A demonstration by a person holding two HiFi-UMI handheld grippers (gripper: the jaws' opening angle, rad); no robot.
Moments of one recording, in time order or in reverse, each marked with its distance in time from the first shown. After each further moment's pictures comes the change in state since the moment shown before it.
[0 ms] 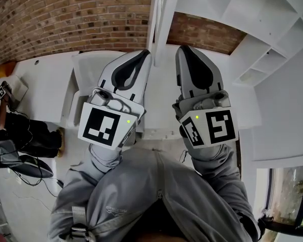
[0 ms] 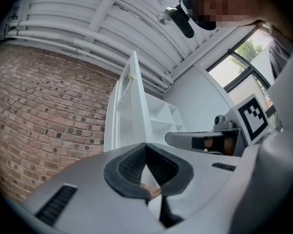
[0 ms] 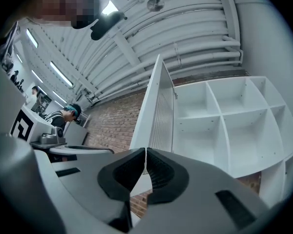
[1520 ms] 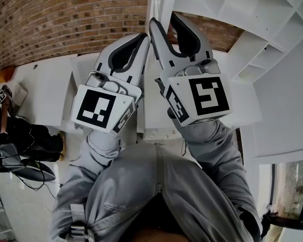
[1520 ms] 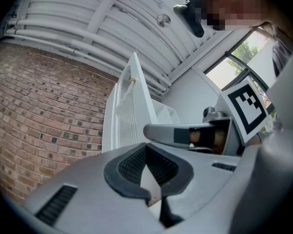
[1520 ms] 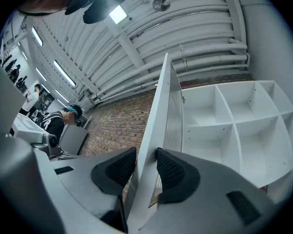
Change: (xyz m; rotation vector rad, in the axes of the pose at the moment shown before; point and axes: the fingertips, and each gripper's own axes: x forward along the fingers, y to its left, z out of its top) left arm 0.018 0.015 0.020 0.019 -0.037 -0.034; right arm 0.054 0.017 0.035 -0.047 -0.046 0.018
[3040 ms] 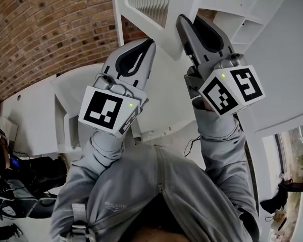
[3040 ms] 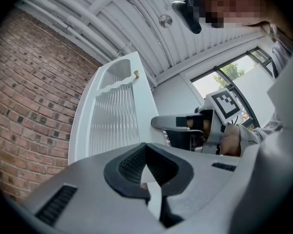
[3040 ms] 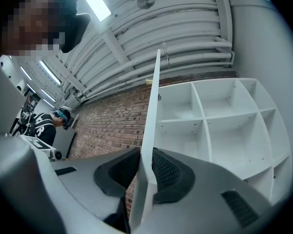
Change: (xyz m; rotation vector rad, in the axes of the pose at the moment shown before) left arm 0.054 -0.047 -0.035 -0.090 0.006 -0.279; right arm -0.045 -0.100 -0.013 0.083 0.076 -0.141
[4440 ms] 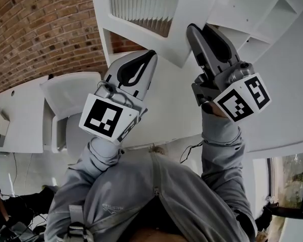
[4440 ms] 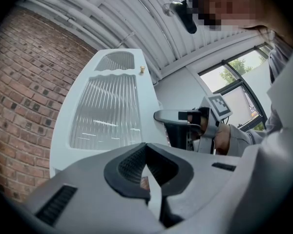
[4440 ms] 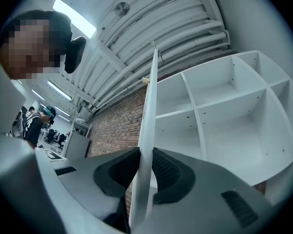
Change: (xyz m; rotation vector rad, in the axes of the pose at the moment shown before) left arm 0.103 -0.008 -0.047 -0.022 0.038 0.055; right arm 0.012 -0.118 -0.021 0.109 -0.024 0.203
